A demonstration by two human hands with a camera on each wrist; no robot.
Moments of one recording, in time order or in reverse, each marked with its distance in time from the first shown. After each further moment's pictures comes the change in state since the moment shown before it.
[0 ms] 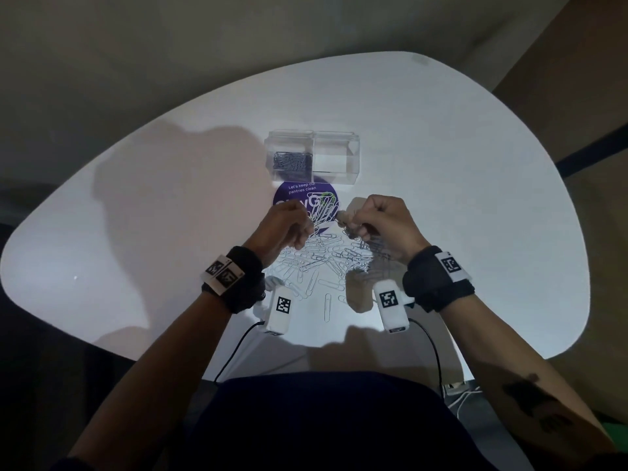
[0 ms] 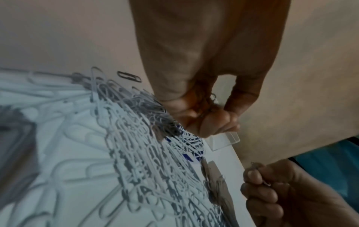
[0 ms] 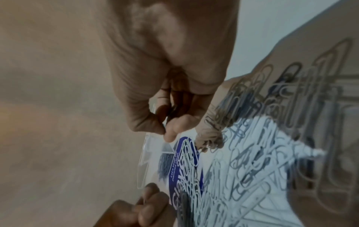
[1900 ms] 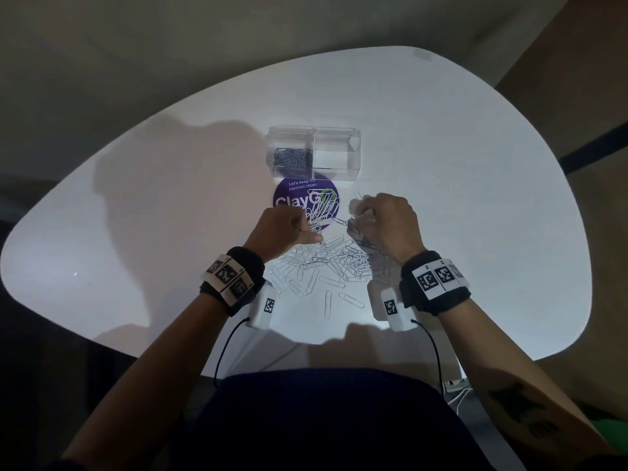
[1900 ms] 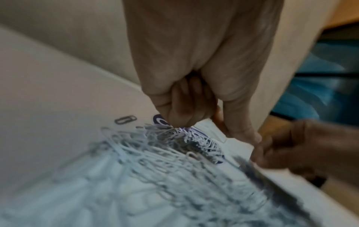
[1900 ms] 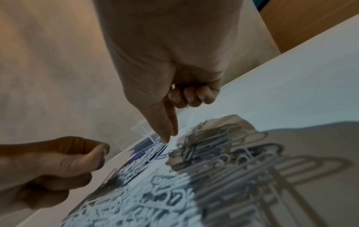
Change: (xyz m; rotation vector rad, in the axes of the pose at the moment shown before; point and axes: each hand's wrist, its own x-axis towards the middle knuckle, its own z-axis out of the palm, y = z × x) left_hand -0.001 -0.011 -0.007 0.820 0.064 0.242; right_hand 0.005 0.012 -0.002 -1.081 0.213 -0.243
